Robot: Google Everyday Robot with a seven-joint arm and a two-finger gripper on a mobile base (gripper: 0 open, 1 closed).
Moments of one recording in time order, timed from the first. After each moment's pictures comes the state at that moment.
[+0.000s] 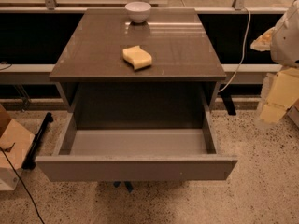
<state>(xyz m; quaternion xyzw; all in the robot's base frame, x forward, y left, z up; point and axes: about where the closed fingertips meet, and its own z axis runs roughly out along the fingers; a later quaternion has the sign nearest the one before) 0.438 -0.217 0.977 -0.60 0.78 -0.03 0.16</state>
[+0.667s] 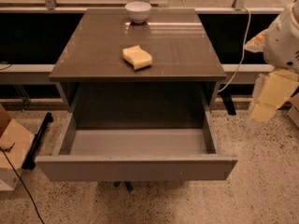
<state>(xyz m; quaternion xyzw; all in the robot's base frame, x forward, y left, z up) 0.446 -0.207 0.969 -0.61 0.78 -0.02 0.17</state>
